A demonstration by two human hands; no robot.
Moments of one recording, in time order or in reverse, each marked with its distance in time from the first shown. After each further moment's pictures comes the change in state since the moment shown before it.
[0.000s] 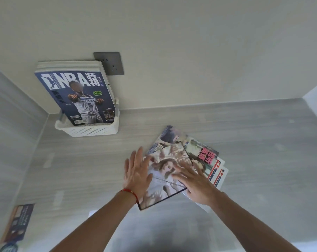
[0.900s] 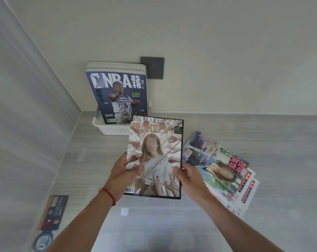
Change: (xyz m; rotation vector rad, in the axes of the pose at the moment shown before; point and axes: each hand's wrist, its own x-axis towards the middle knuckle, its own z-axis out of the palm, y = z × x) left_hand -0.048 -0.109 -0.100 -1.289 0.105 -0.275; right_hand 0.077 -0.141 -0.059 1.093 0.388 0.291
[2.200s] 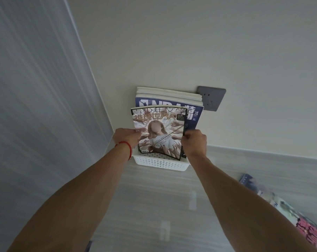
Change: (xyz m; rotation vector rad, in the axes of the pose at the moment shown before) left_hand 0.243 0.096 -0.155 0.148 0.404 -0.135; right_hand 0.265 -0.127 0.111 -0.421 0.333 0.044
